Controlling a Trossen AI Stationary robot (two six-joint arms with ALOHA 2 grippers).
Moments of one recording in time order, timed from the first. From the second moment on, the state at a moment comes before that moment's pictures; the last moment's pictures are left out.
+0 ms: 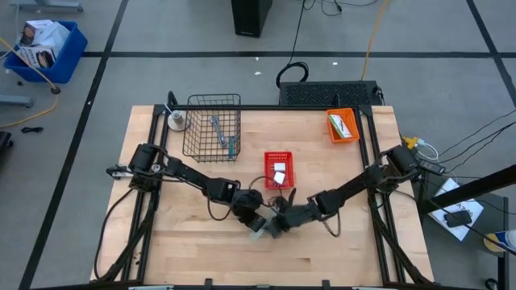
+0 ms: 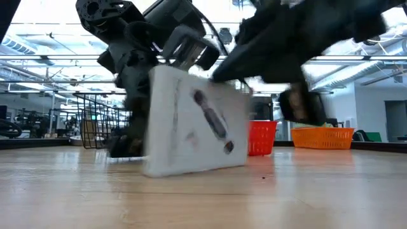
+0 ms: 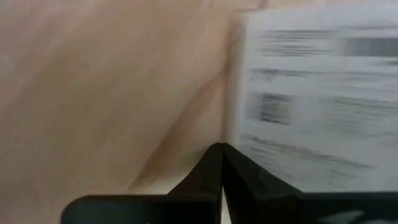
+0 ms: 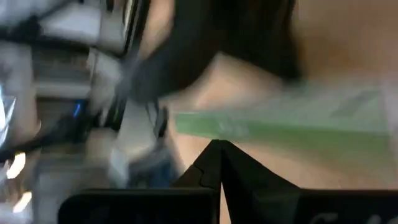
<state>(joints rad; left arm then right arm) -0.22 1.98 1.05 0.05 0.37 -1.14 0.40 1.83 0.88 0.37 0.13 1.37</state>
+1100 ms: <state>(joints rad) -0.22 1.98 1.05 0.13 0.41 -1.20 0.38 1.82 0.87 0.36 -0.02 1.40</state>
